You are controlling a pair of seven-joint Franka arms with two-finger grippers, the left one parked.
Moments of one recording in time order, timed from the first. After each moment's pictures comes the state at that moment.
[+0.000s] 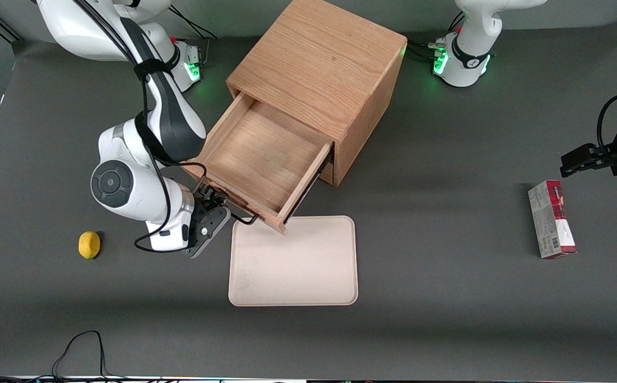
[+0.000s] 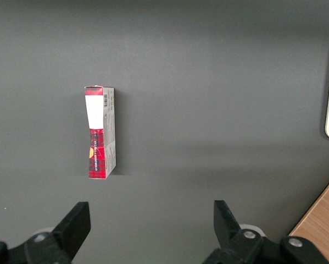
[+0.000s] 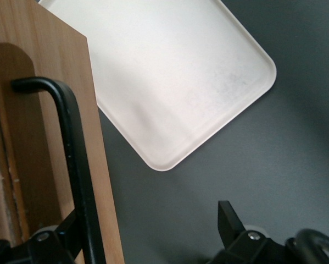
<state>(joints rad) 0.41 0.48 -0.07 -1.49 0.17 1.91 -0.56</state>
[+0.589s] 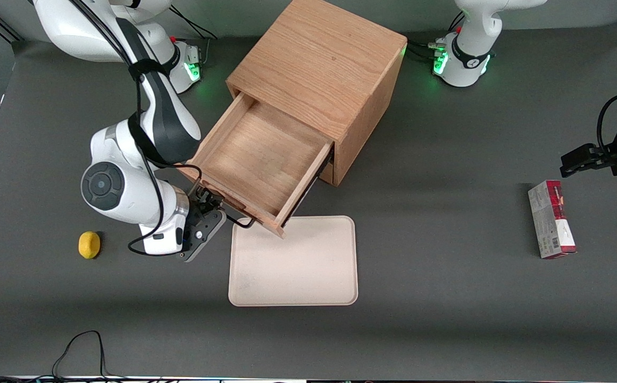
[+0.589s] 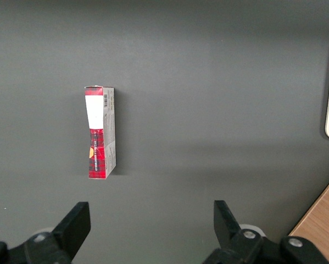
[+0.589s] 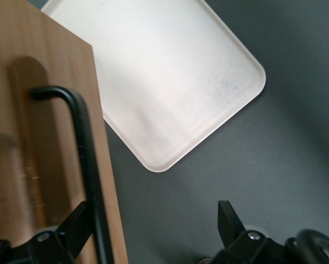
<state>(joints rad) 0.40 0.49 -0.07 -1.41 0.17 1.86 -0.56</state>
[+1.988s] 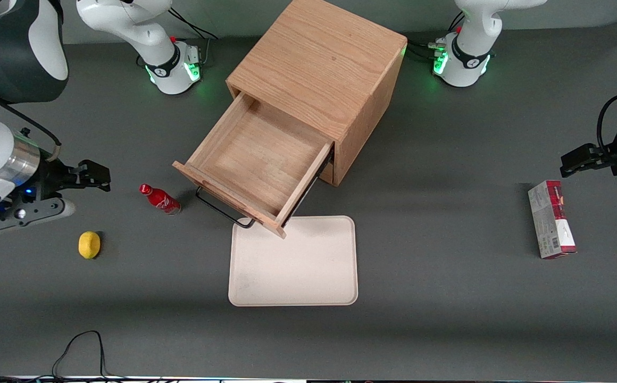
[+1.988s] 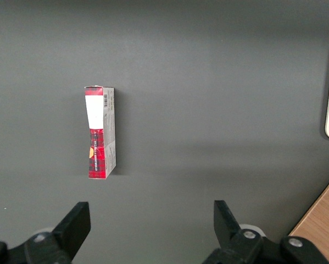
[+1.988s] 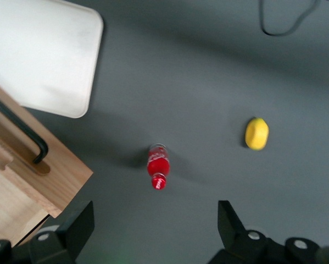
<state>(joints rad) 0.33 0.31 -0.23 -1.21 -0.01 1.43 -0.11</state>
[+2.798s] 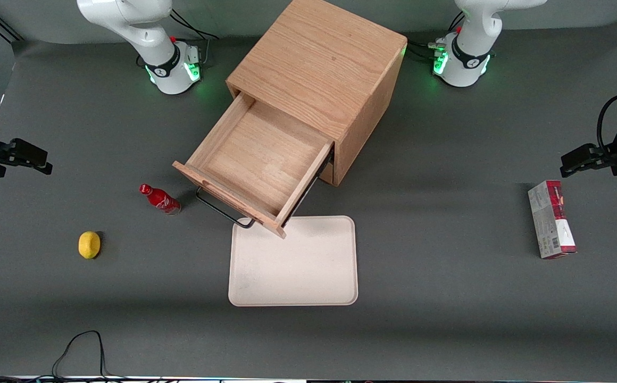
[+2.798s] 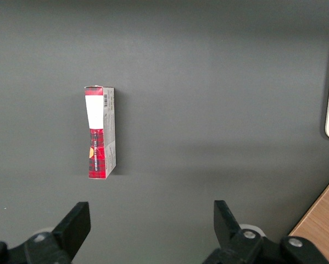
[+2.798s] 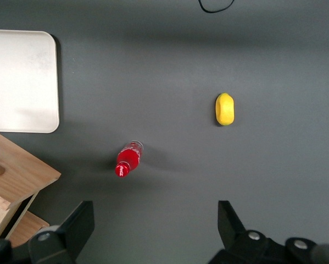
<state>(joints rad) 0.05 0.06 -0.10 -1.52 -0.02 1.59 -0.07</state>
